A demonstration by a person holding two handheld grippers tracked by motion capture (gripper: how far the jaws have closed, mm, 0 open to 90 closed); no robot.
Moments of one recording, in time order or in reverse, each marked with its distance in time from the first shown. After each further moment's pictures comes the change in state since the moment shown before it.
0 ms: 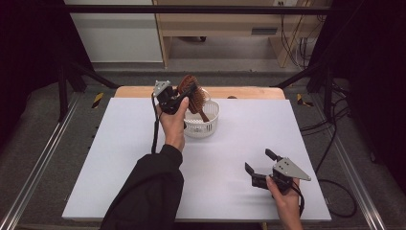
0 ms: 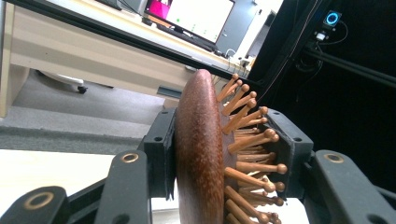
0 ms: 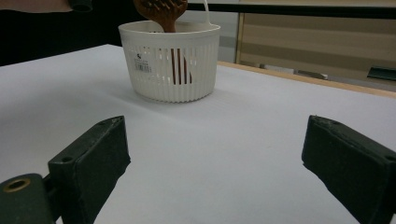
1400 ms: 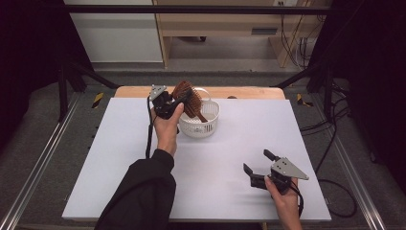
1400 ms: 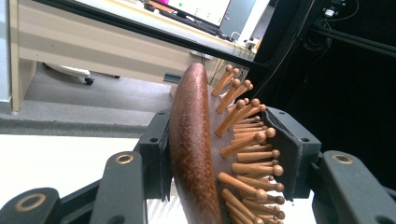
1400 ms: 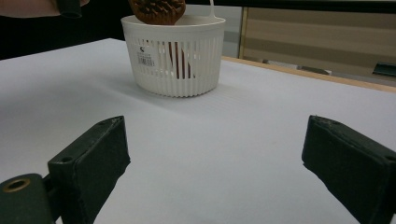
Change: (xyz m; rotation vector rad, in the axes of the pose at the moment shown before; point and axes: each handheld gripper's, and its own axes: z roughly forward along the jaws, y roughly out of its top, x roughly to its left) left arm 0.019 -0.008 -0.012 0.066 0.009 0.054; right arm 0.001 -0.002 0.003 0.021 0.012 -0.010
